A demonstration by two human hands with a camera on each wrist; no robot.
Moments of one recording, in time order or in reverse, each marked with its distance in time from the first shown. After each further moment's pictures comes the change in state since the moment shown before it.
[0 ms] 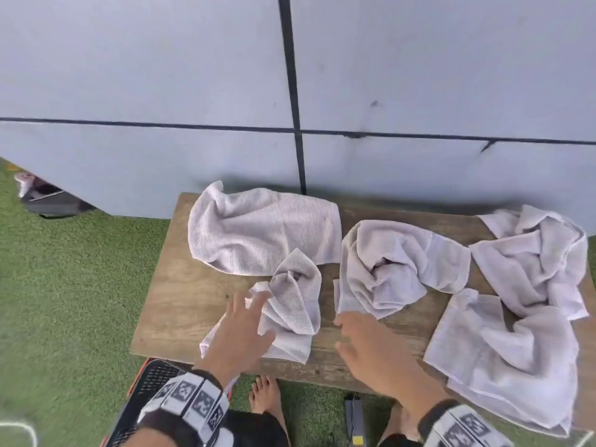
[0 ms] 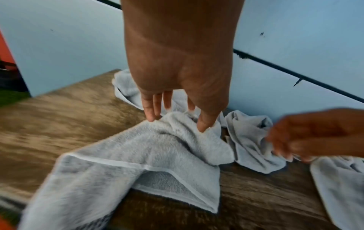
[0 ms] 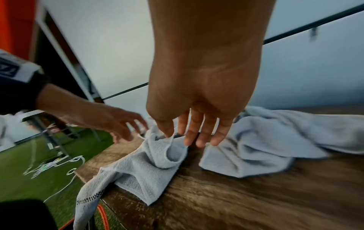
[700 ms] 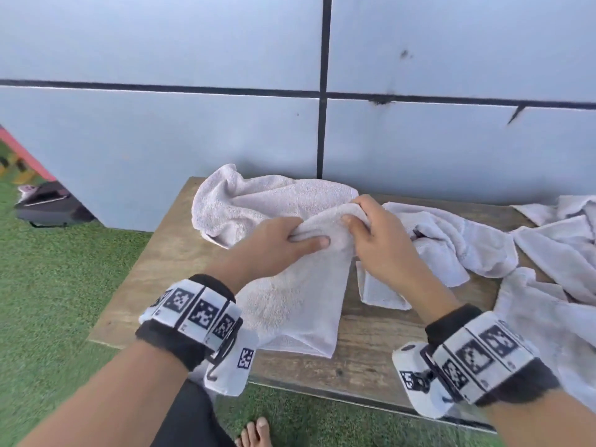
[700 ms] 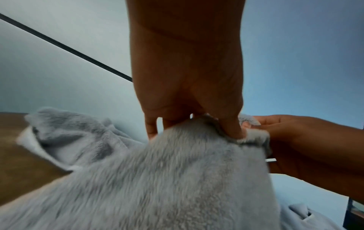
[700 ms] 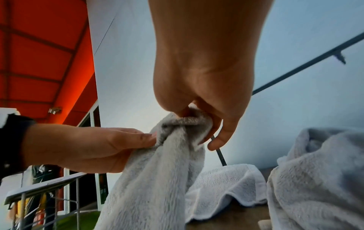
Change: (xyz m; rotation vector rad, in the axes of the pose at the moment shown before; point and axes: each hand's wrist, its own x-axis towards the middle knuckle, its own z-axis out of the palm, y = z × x) left_hand 0.069 -0.025 0.055 -0.170 0.247 0.337; right_hand 0.089 -0.010 0.020 0.329 0.738 -0.307
